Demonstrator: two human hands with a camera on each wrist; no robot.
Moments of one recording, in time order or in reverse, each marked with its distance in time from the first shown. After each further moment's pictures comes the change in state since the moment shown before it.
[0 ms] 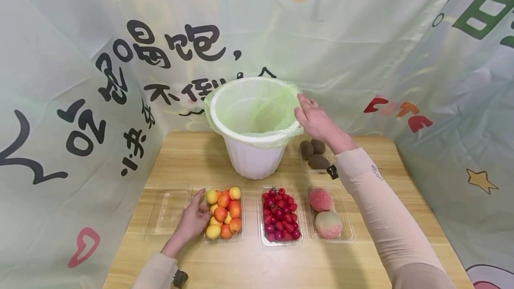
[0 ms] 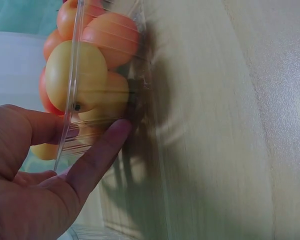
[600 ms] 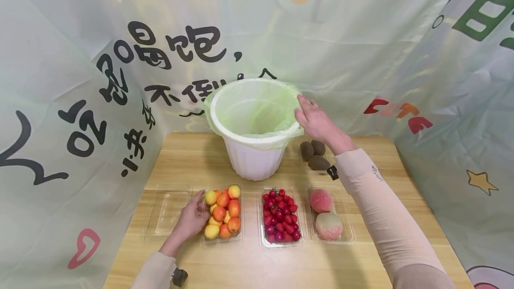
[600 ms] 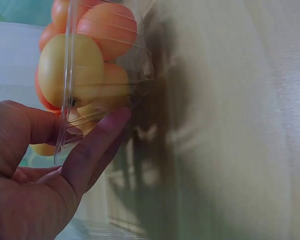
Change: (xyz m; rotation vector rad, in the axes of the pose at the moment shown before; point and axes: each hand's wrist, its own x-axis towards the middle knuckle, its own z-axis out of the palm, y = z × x) left_hand 0.002 0.004 -0.008 -0.019 -0.020 0.006; right_hand 0.001 -0.001 0.000 -0.006 -0.005 -0.001
